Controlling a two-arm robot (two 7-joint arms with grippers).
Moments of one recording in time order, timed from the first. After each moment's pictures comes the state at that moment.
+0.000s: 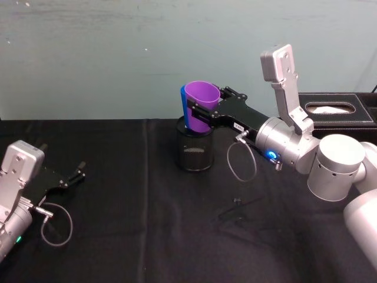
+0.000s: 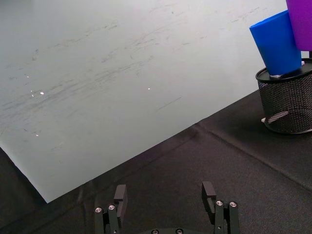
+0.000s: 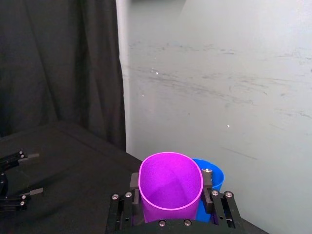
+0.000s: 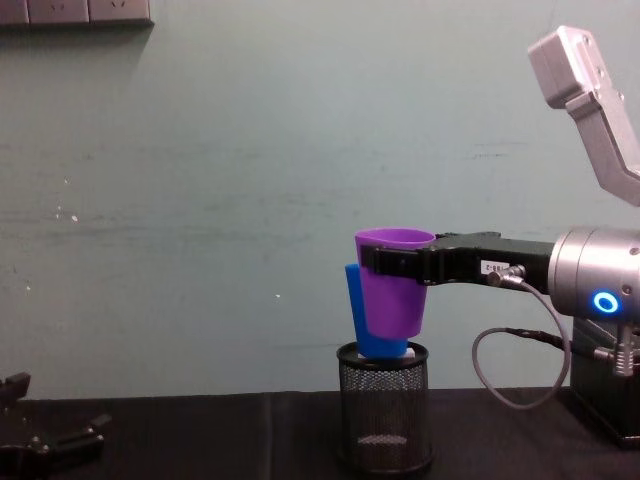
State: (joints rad) left arm -0.20 0.60 0.45 -1.41 -0.25 -0.12 0.03; right arm 0.54 0.27 -0.41 -1.26 0.36 0.09 0.42
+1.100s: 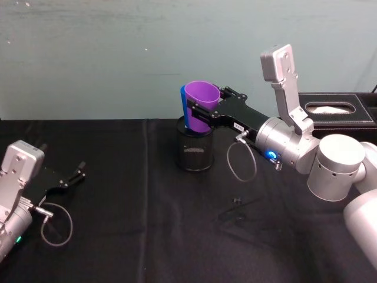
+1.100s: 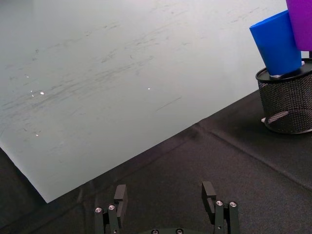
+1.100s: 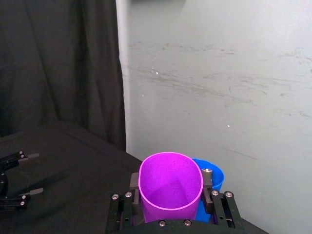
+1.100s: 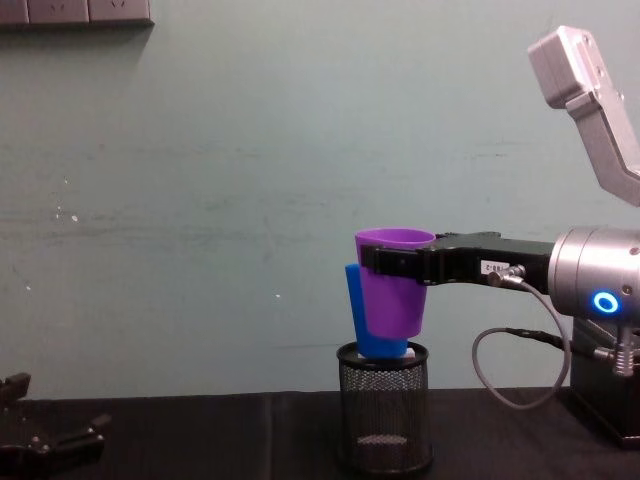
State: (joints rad) left arm -0.20 0.60 0.45 -1.41 -0.25 -0.12 0.03; right arm 0.54 0.27 -0.41 -1.26 0.36 0.09 0.42
